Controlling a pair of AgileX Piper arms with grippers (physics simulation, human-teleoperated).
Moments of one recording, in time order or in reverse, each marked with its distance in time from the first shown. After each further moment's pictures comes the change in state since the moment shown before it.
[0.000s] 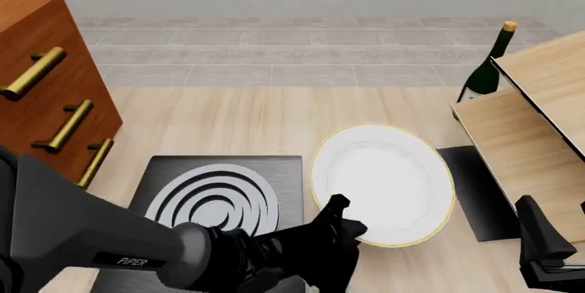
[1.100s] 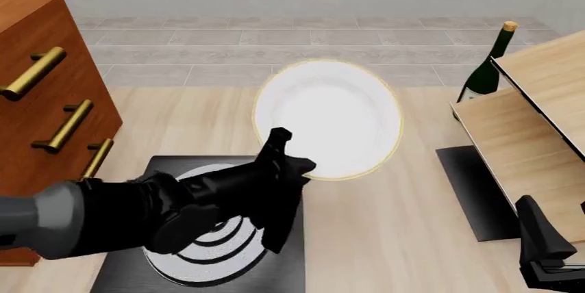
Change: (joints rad) left arm 0.200 -0.373 0.054 0.270 0.089; right arm 0.000 0.000 0.000 0.000 0.000
